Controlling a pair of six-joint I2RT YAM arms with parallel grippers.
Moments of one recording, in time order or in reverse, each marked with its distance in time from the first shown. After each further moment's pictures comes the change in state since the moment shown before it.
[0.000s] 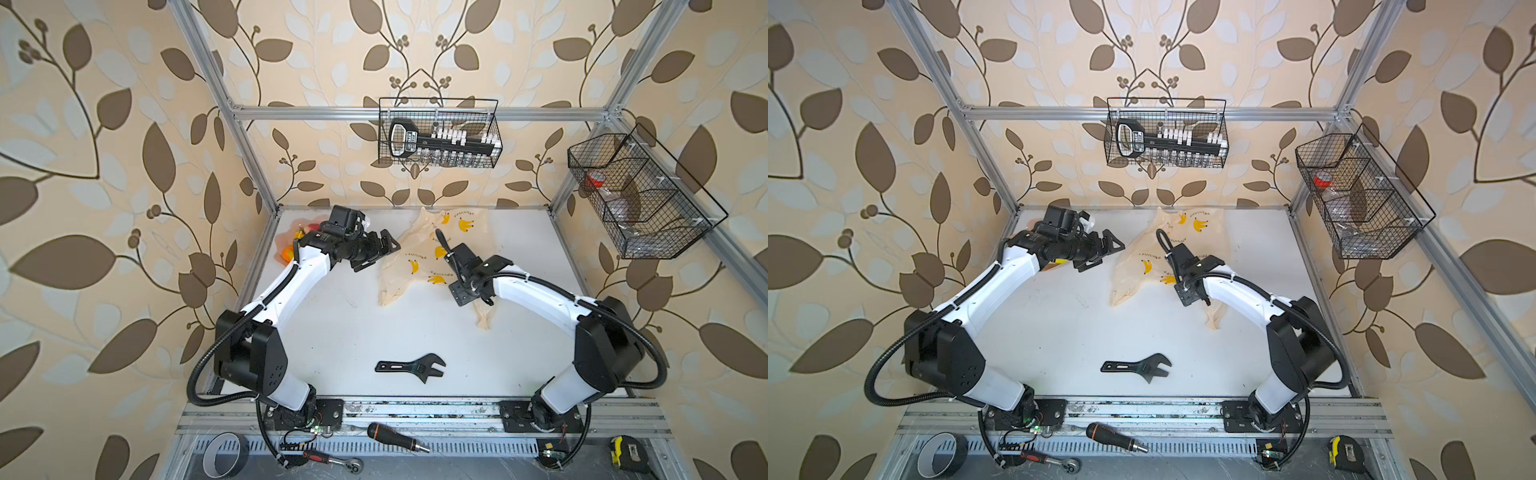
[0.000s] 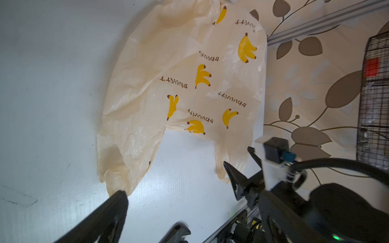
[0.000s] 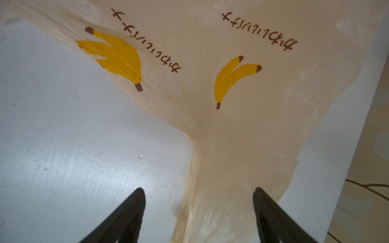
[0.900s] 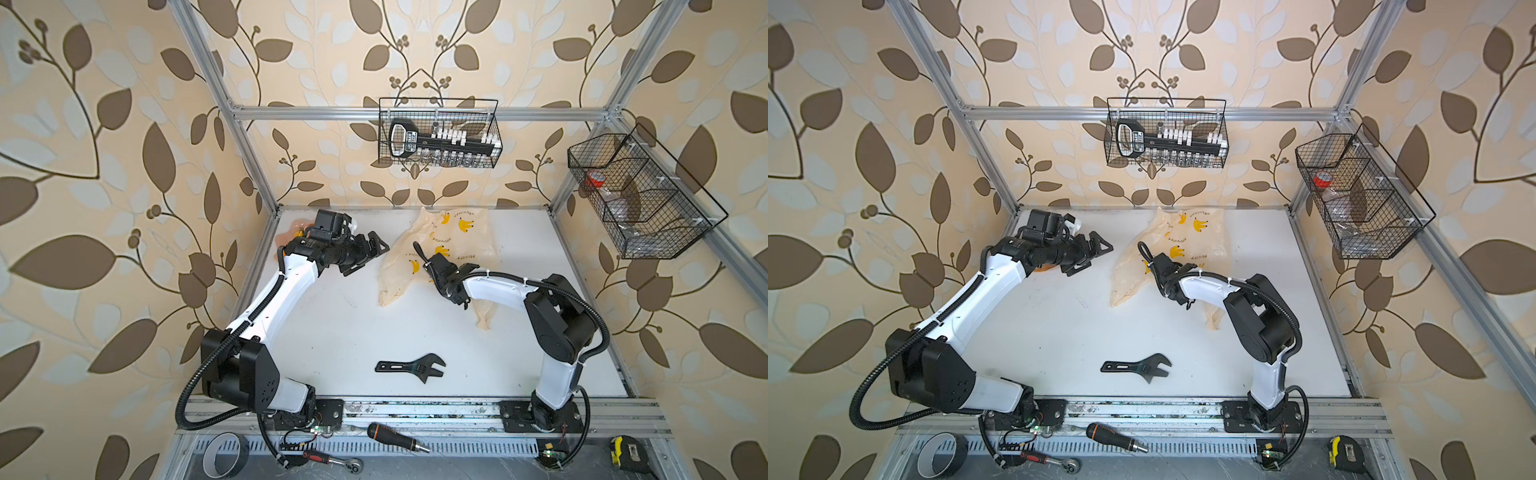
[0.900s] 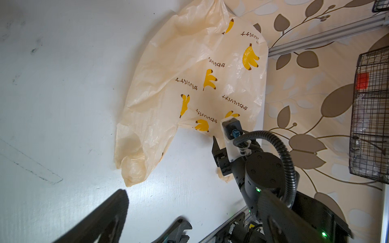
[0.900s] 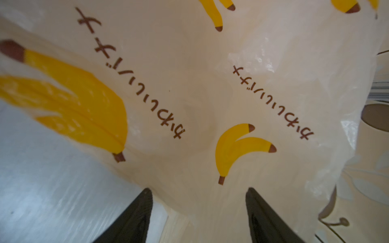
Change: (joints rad) left arm 0.065 -0.073 -0.070 -0.026 0.007 0.000; right arm 0.037 0.227 0.005 0.251 0.280 -0.233
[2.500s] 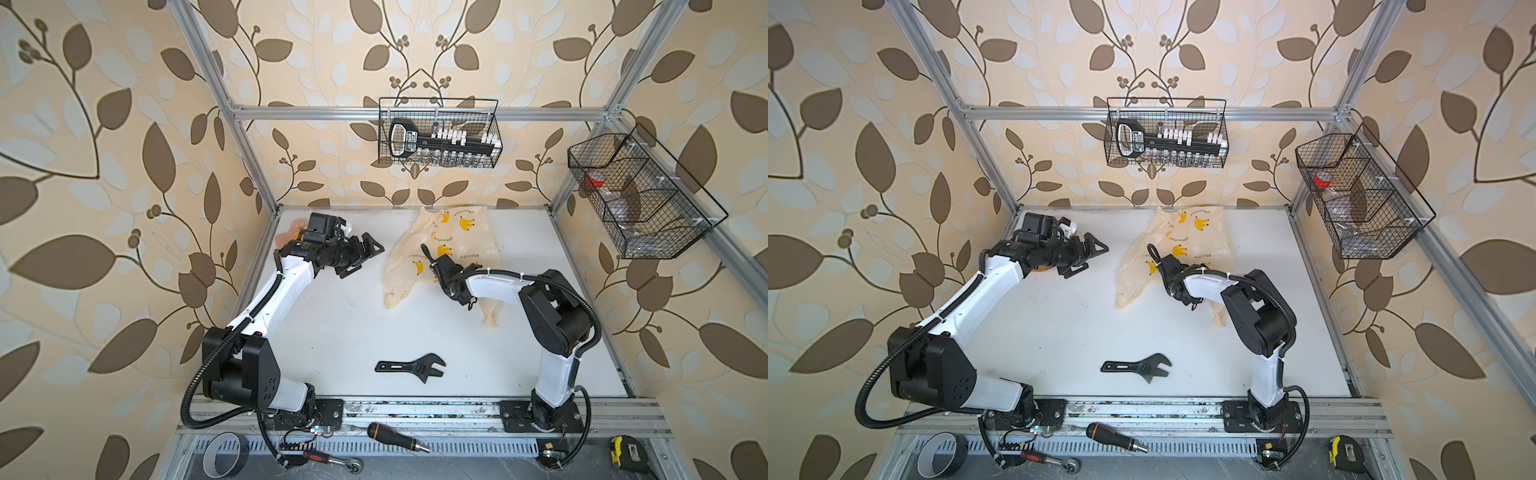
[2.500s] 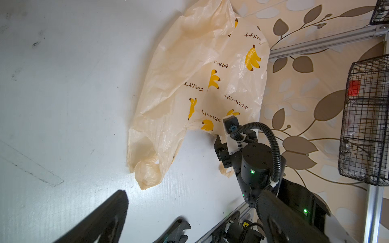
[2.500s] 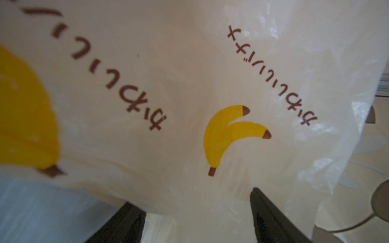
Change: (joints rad) left arm 0.060 0.005 -0.055 0.049 0.075 0.005; right arm -0.064 0.035 -0.036 0.033 0.106 -0.094
